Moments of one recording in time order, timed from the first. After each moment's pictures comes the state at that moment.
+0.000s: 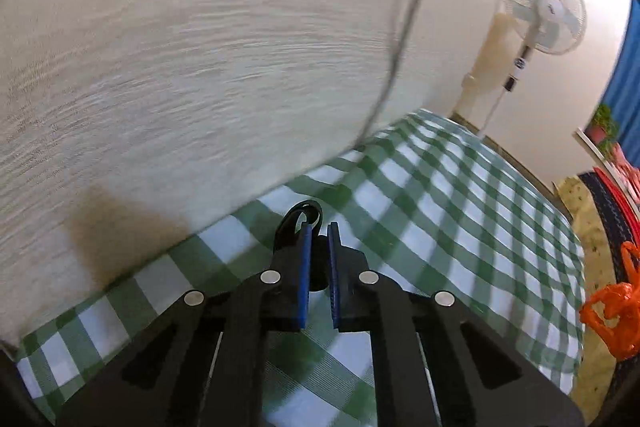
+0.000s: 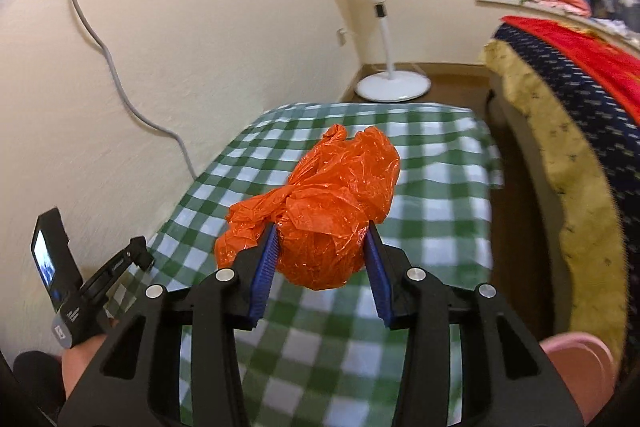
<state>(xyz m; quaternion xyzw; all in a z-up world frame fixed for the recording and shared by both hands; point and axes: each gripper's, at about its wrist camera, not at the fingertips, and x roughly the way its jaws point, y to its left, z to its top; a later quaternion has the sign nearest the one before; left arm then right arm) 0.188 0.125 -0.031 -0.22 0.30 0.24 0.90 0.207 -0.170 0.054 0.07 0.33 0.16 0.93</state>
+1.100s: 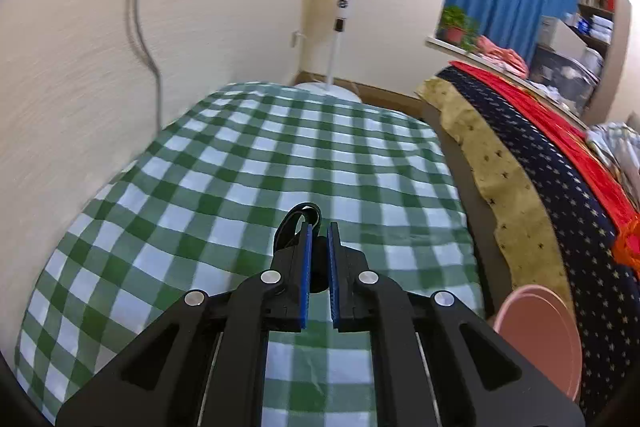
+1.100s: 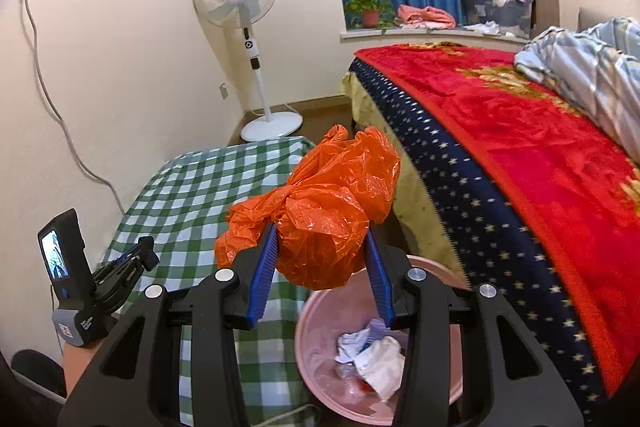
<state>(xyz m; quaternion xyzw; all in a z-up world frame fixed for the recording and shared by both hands) 0.154 -0.036 0.009 -0.08 0.32 -0.01 0.95 0.029 -0.298 0.115 0.10 0.27 -0.05 0.96</state>
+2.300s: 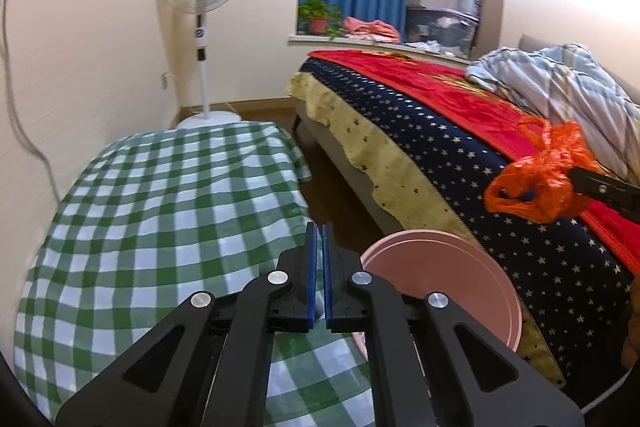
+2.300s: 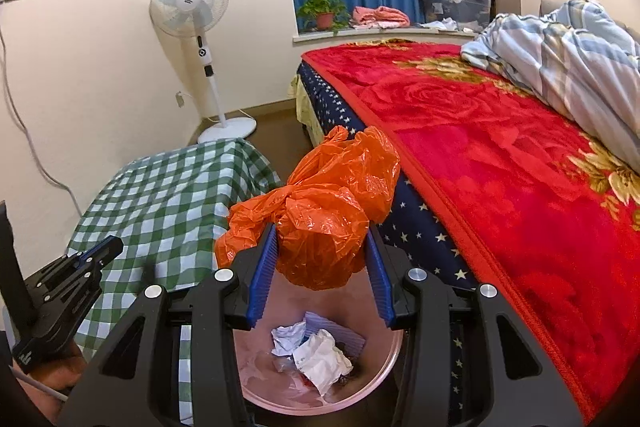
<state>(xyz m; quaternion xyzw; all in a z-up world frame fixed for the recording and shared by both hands) 0.084 -0.157 0.036 0.03 0.27 -0.21 0.94 -0.006 -0.380 0.085 0.11 0.27 -0.11 0.95</state>
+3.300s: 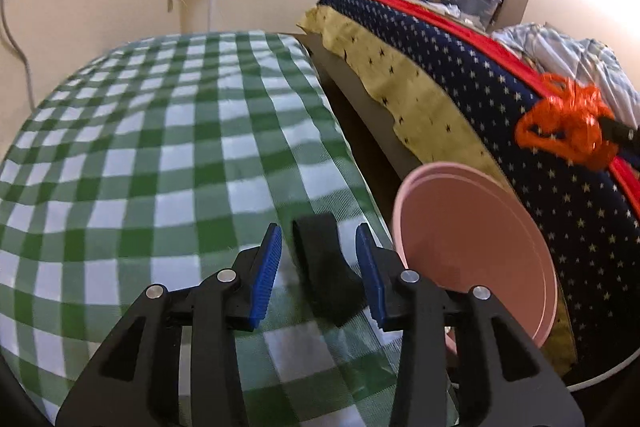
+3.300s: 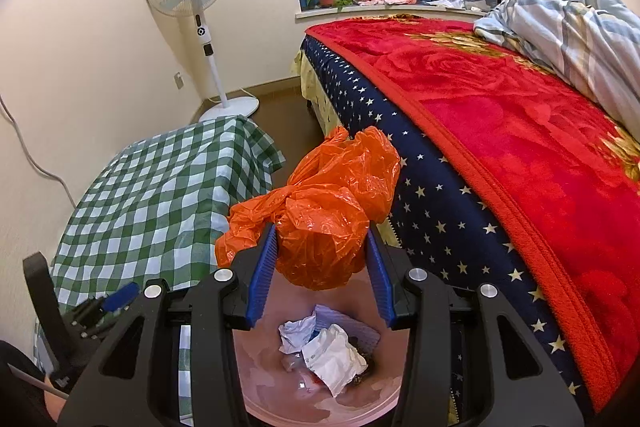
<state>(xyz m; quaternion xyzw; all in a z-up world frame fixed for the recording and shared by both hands) 0.119 -0.130 -0.055 -0.01 0.38 -0.20 0.90 0.037 -0.376 0.056 0.11 0.31 -0.10 0.94</state>
